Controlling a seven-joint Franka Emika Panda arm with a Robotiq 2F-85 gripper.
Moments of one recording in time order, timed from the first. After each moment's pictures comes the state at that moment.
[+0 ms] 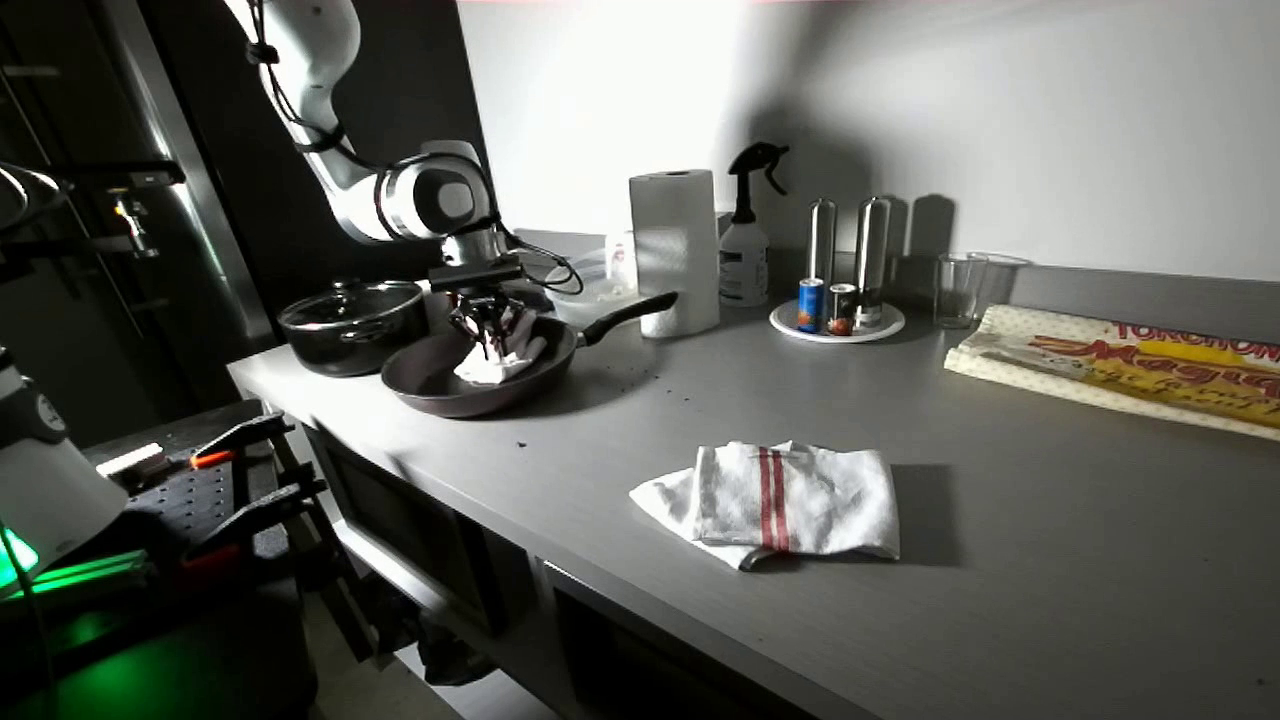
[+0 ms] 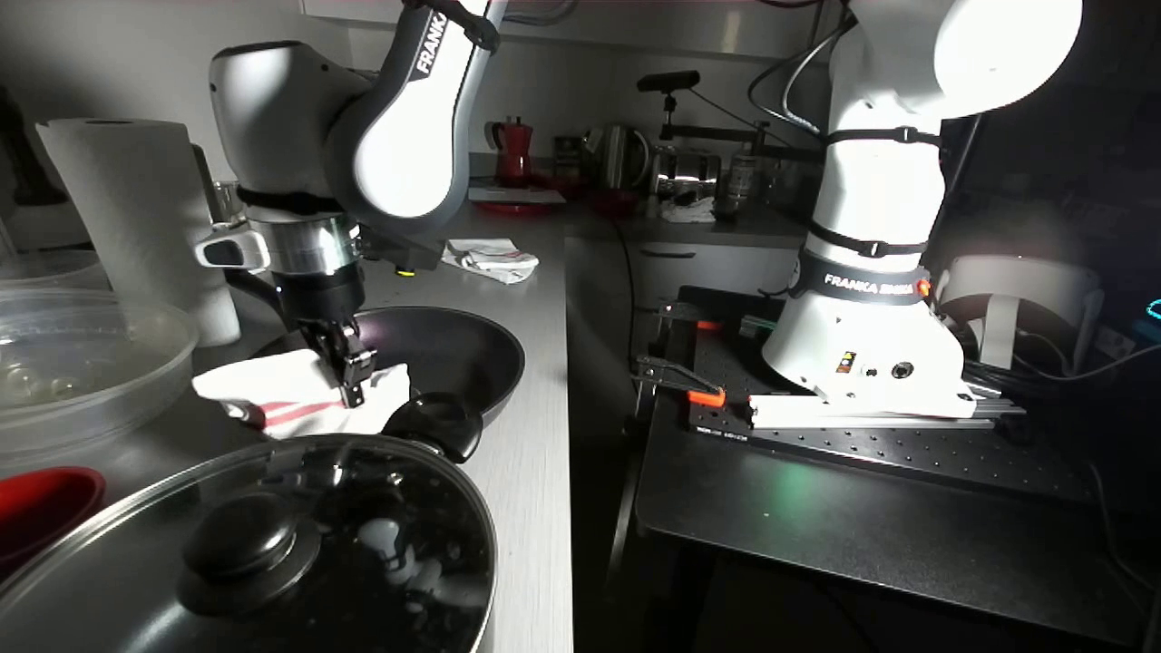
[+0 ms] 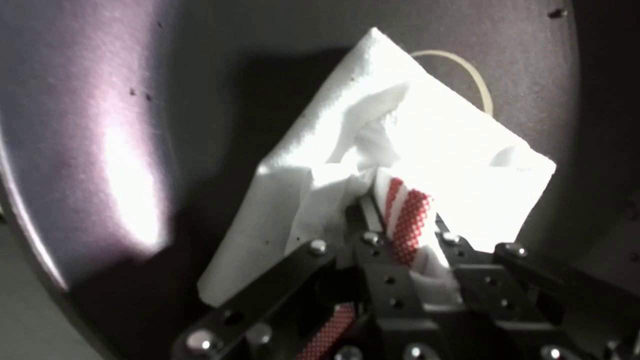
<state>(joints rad) 0.14 0.64 0.17 -2.09 -0.40 2.68 -0.51</state>
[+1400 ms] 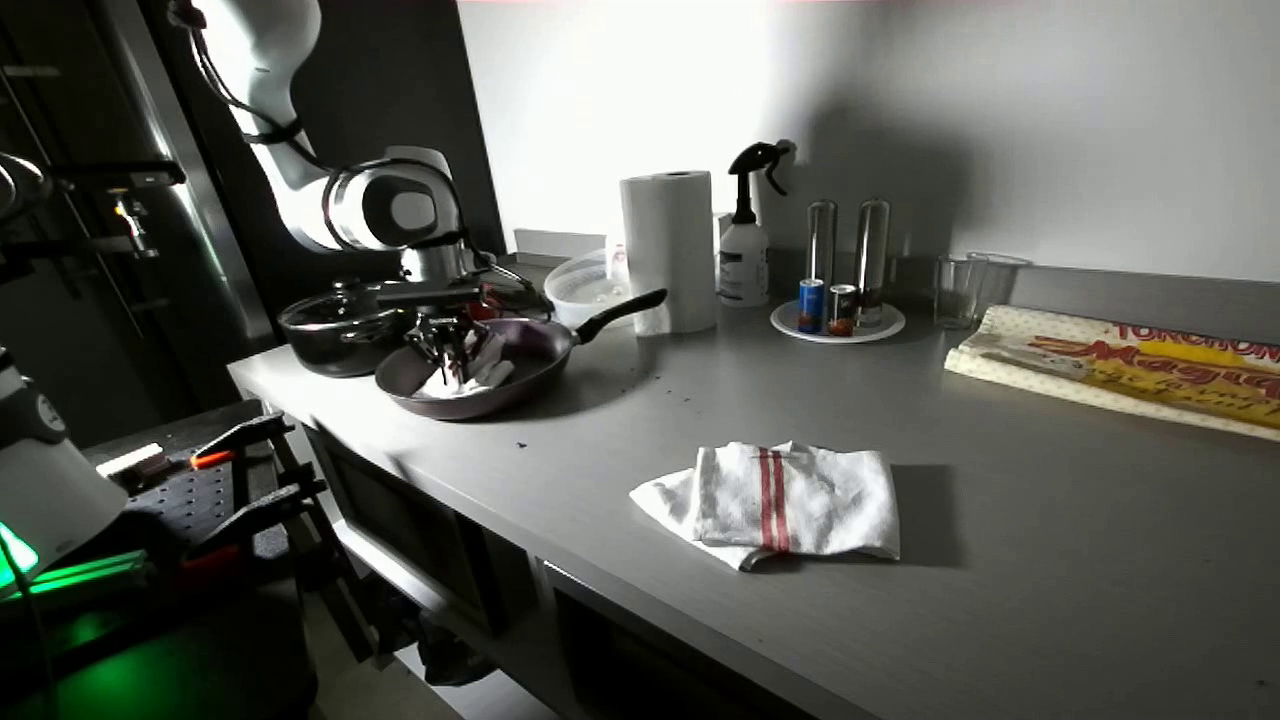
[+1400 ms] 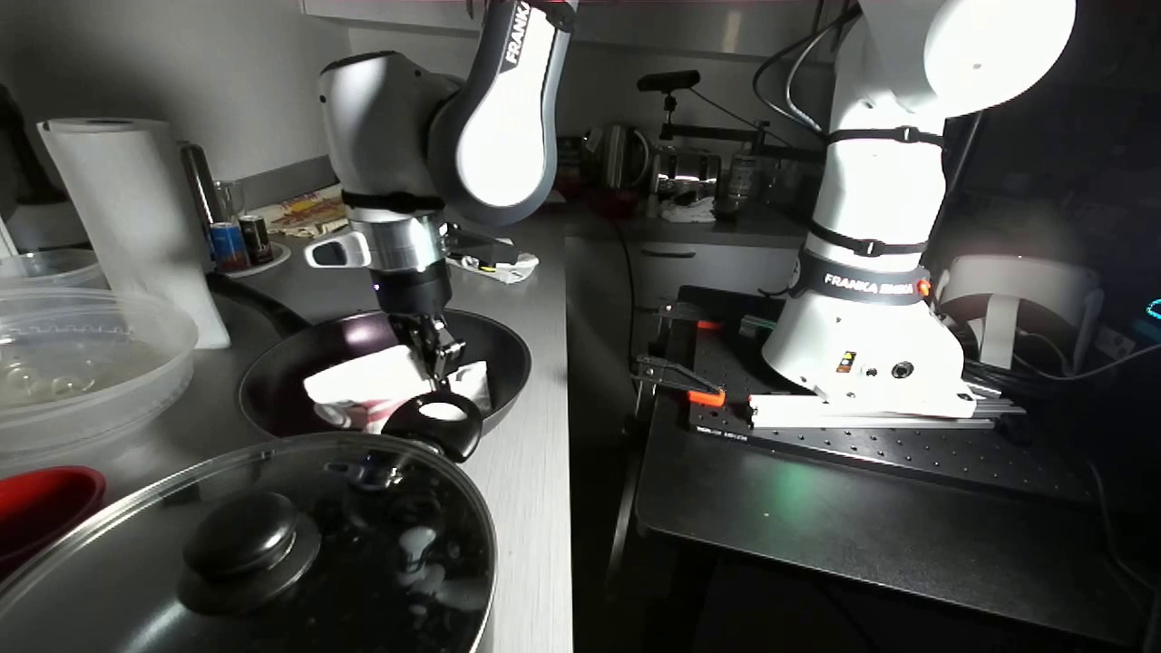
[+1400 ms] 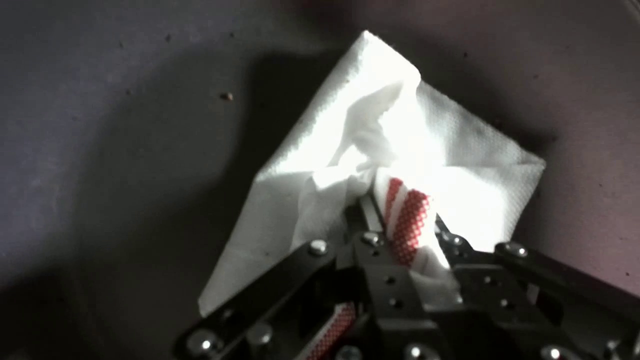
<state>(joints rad) 0.07 0.51 0.17 -2.36 -0.37 2.75 -0.48</state>
